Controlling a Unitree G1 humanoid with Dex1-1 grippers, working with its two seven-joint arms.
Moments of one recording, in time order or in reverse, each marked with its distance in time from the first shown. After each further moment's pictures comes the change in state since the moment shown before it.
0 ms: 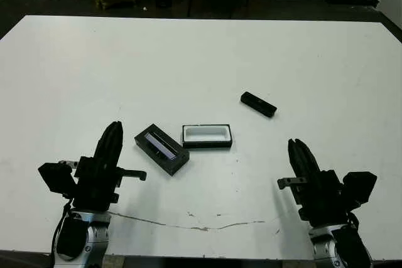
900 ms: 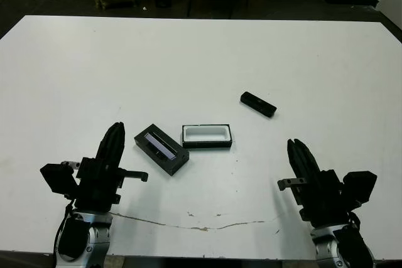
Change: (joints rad) left arm 0.010 -0.011 -0.007 0.008 -0.006 -0.006 -0.014; right arm -0.034 -0.067 -0.045 -0.005 0.001 0.021 0.051
